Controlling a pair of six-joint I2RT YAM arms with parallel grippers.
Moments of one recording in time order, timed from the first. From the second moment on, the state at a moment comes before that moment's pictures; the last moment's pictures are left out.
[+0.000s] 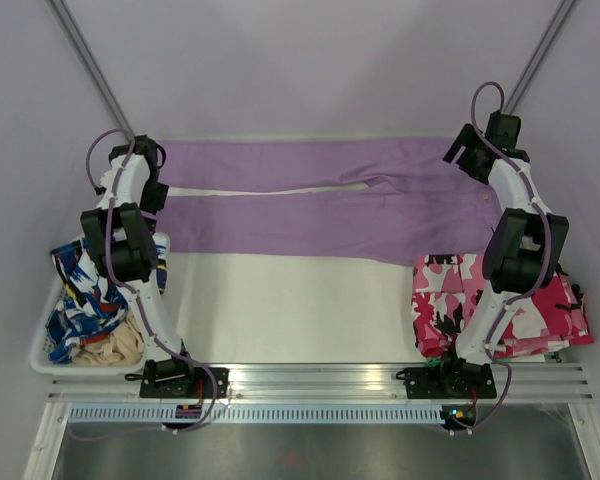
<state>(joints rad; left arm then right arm) 0.20 2.11 1.85 -1.16 -0.43 -1.23 -0.22 1.97 1.67 -0.41 -0.07 0.38</state>
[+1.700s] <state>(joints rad) 0.30 2.17 1.67 -0.86 -0.40 -1.01 -0.29 1.92 1.57 -0.67 0.24 0.73</state>
